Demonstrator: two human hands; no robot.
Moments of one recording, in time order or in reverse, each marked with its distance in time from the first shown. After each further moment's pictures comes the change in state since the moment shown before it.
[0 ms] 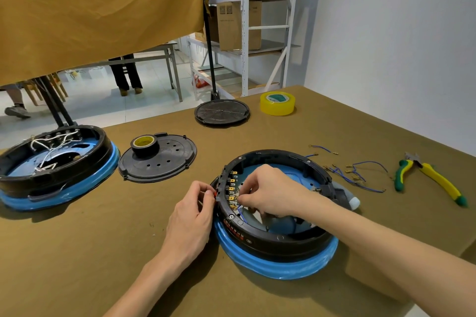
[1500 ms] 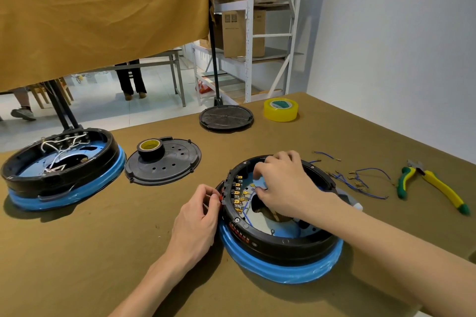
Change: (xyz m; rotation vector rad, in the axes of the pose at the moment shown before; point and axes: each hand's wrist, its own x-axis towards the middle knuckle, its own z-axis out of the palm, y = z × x) left_hand 0.001 0.002 -0.002 -0.001 -0.006 0.009; right_hand -0.002 0.004 -0.008 -0.662 0.309 -0.140
